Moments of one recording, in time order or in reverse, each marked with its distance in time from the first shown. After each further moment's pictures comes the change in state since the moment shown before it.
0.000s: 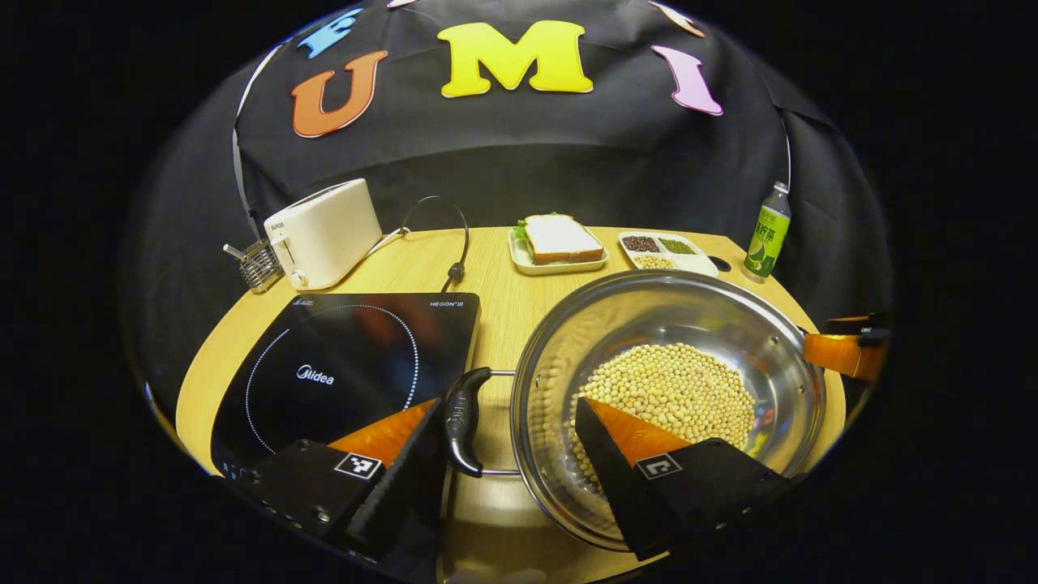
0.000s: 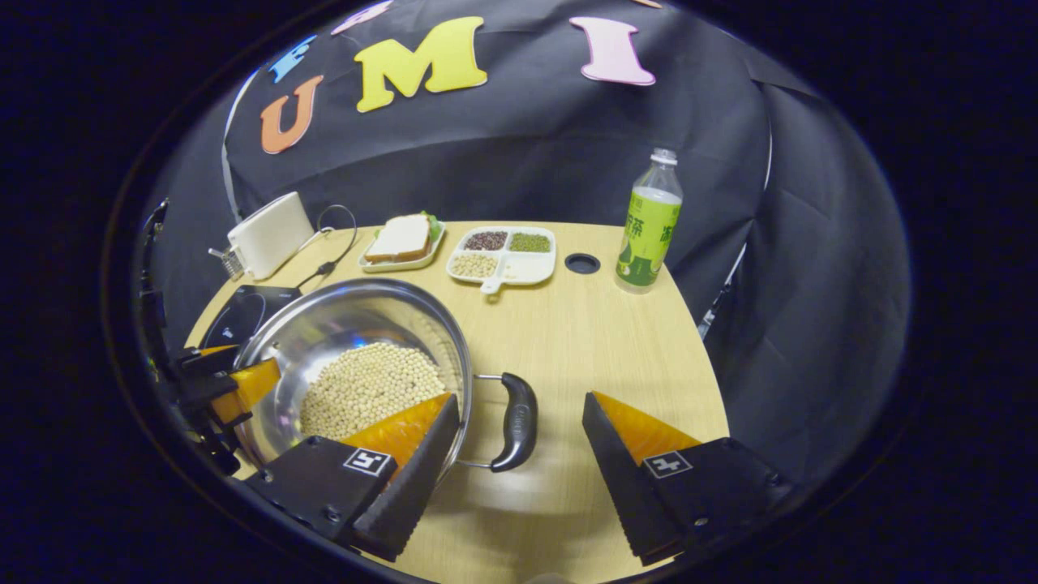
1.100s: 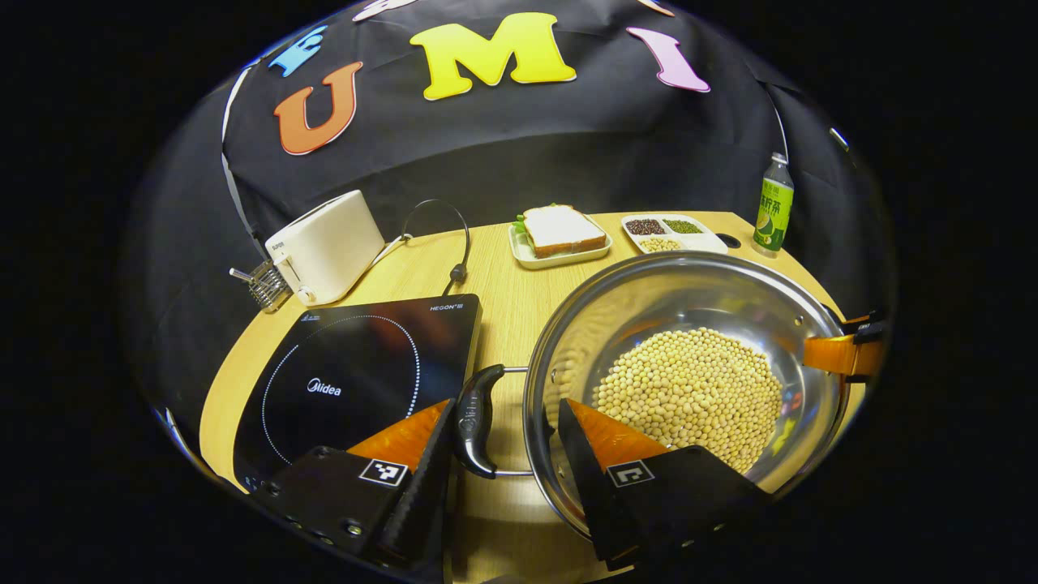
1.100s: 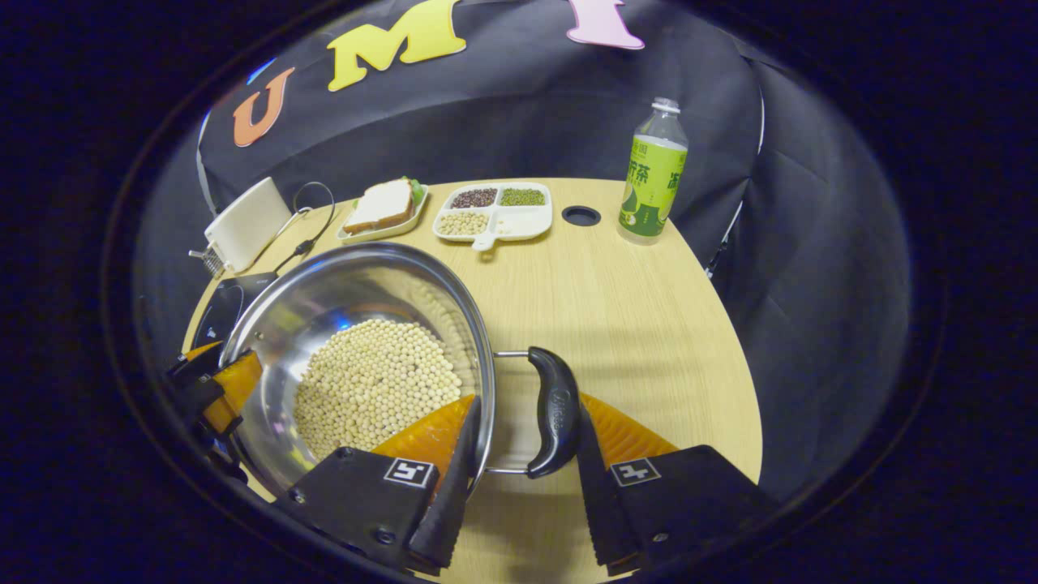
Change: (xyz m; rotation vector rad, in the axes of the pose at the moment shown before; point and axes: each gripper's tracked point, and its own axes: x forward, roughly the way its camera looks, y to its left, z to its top) left arm 0.009 0.008 -0.003 0.097 0.006 0.049; right arm 0.019 0.006 -0.029 0.062 0.130 -0.043
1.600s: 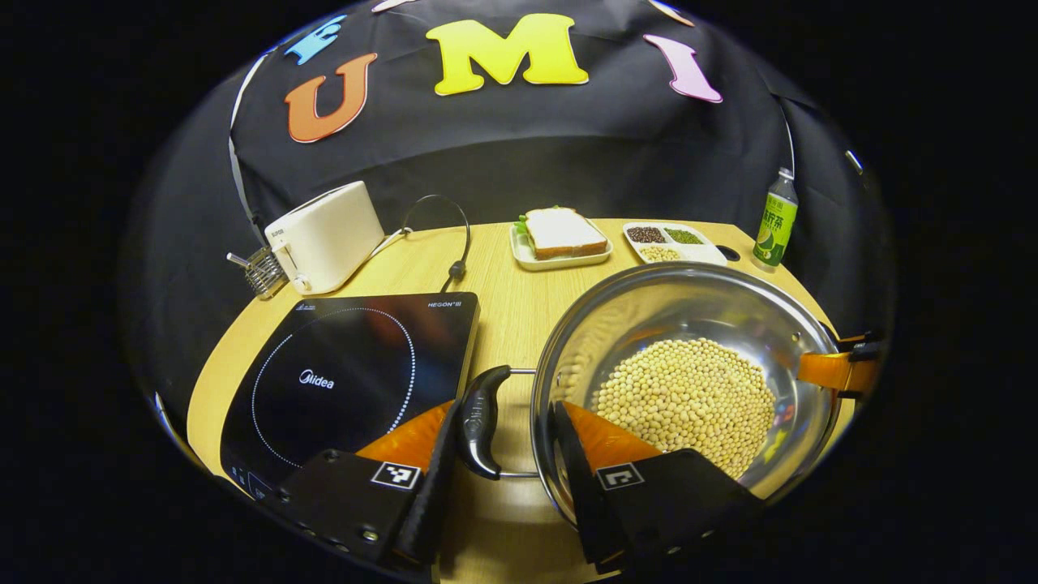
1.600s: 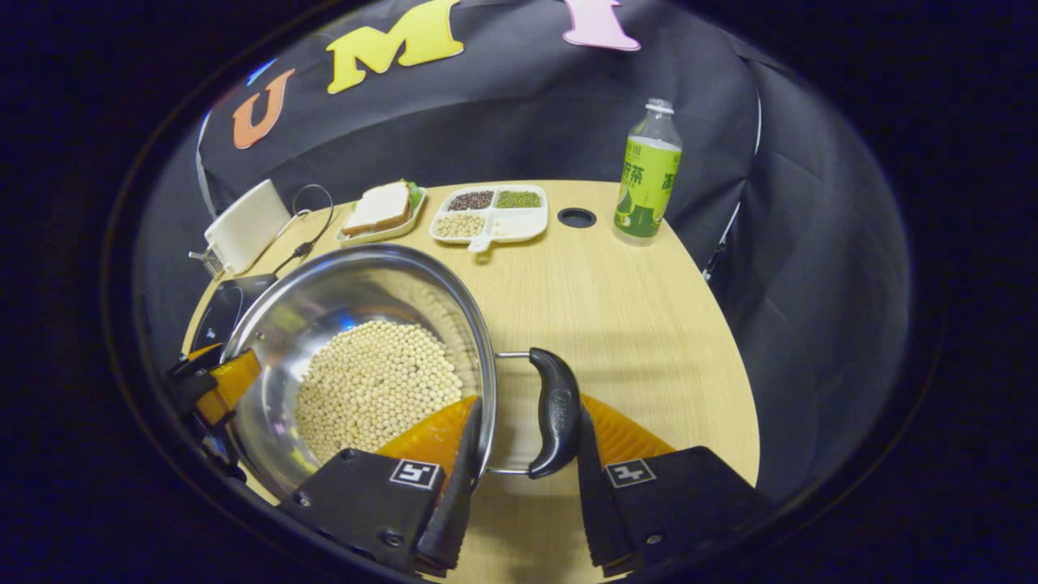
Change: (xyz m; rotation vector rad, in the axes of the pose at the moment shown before) left arm -0.003 -0.005 0.004 -0.072 -0.002 -0.023; right arm -0.001 -0.003 0.002 0.001 -0.014 0.003
